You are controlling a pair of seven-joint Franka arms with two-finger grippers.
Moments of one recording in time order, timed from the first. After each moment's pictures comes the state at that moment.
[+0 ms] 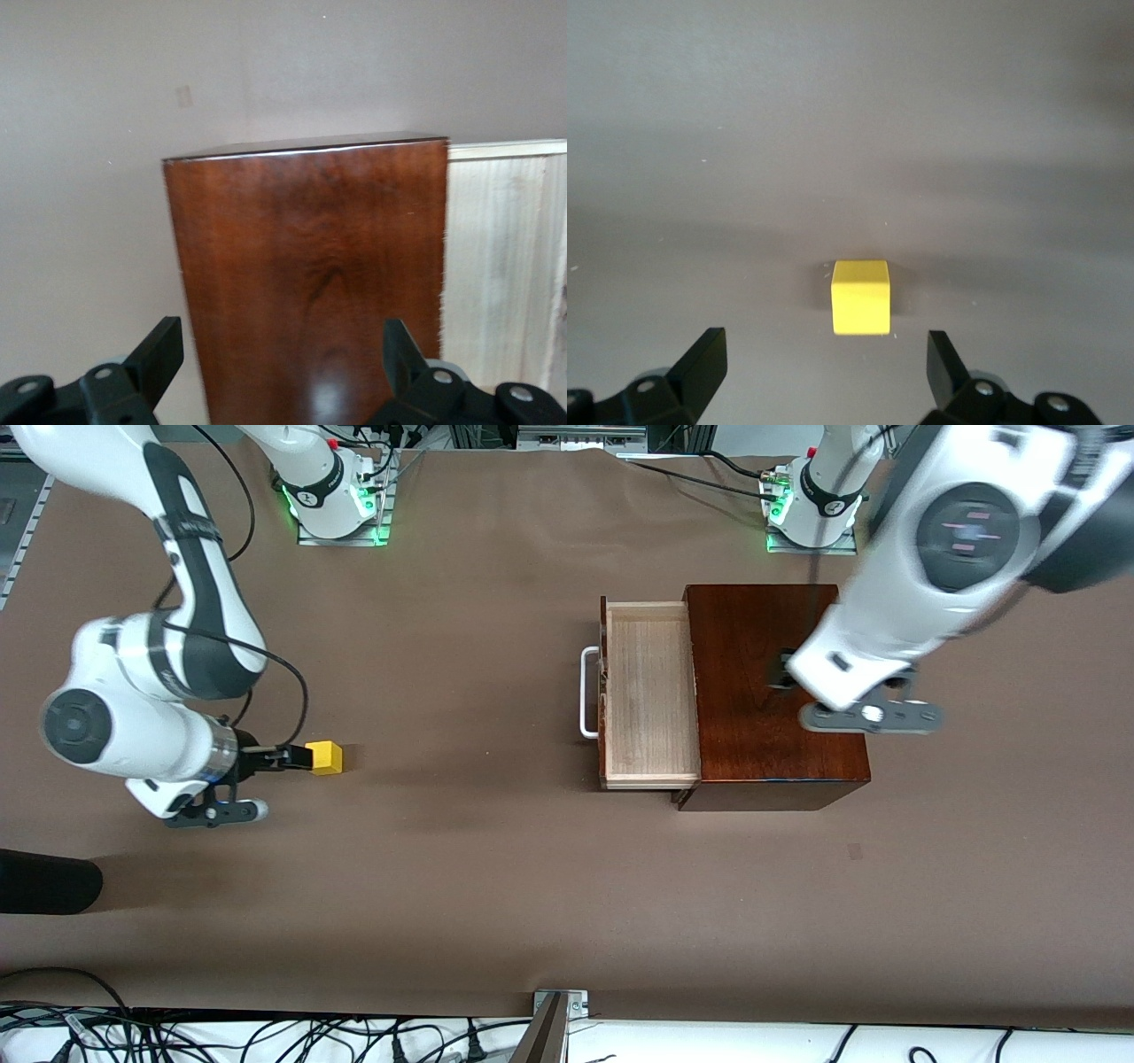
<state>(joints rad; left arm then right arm) 0.00 0.35 -0.42 -1.26 0.20 1.39 -0.33 0.05 0.48 0.07 -1.62 0.02 1.97 0.02</state>
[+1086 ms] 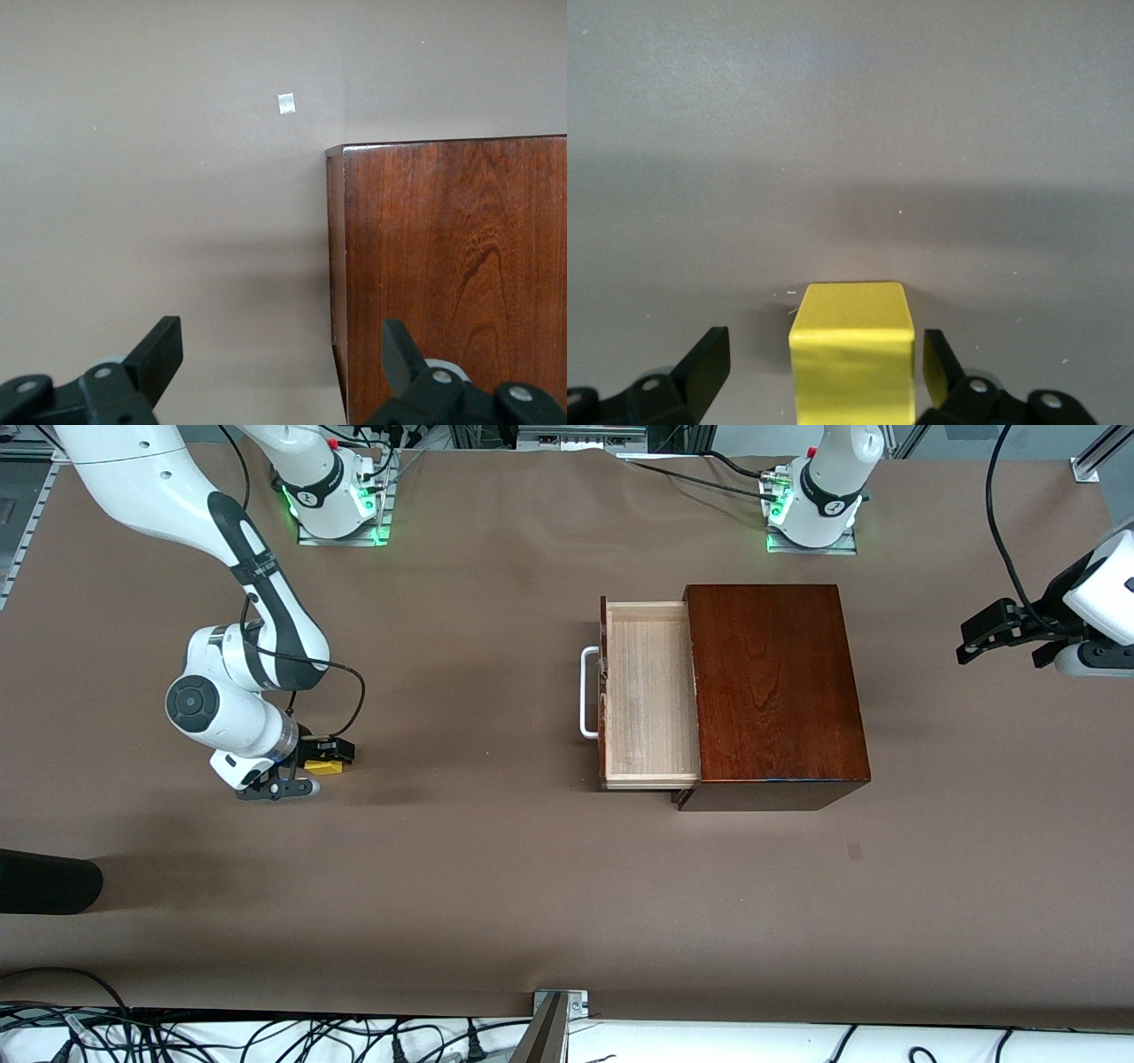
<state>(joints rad) -0.04 0.00 0.05 -1.63 0.02 1.57 0.02 0.05 0.49 0.07 -2.01 0.02 2.44 0.02</state>
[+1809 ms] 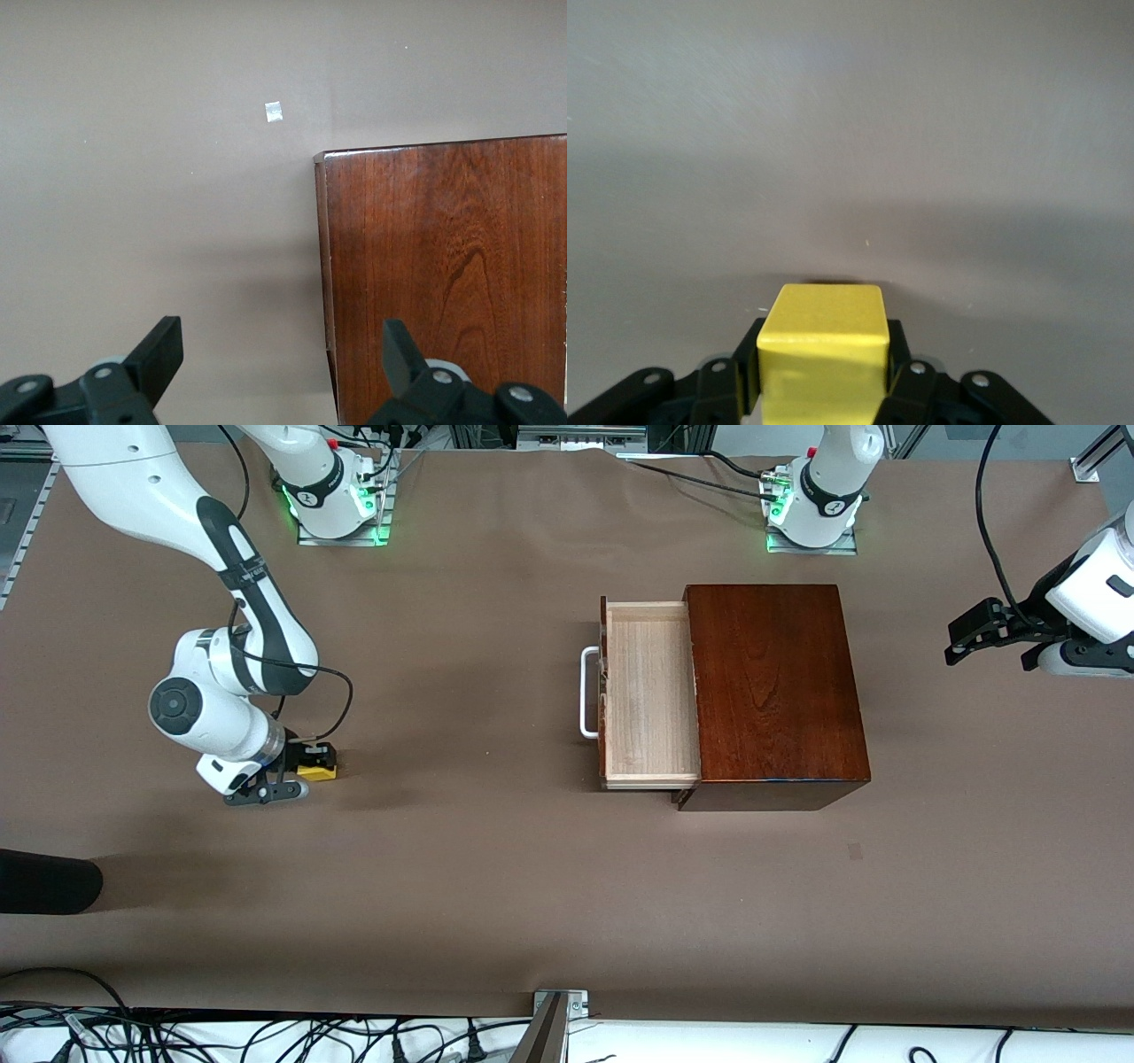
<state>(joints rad) -0.06 0.00 0.03 -1.63 0.02 1.59 0.01 0.02 0.49 0.07 -1.94 0.02 2.39 -0.10</state>
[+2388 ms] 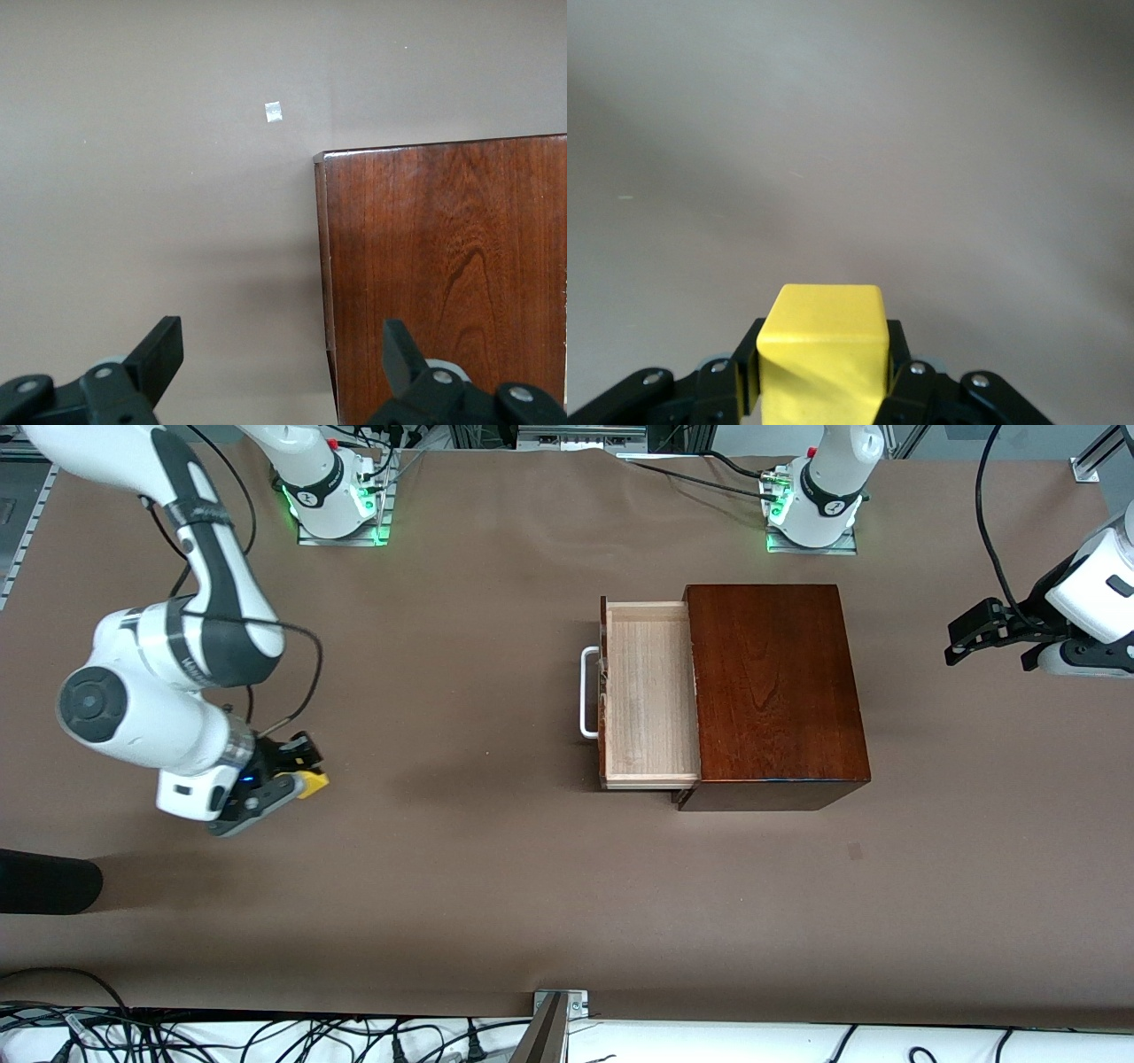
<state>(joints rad) -0.06 0.00 0.03 -1.63 0.02 1.59 0.01 0.04 0.45 0.20 -1.58 0.02 2.00 -0.44</state>
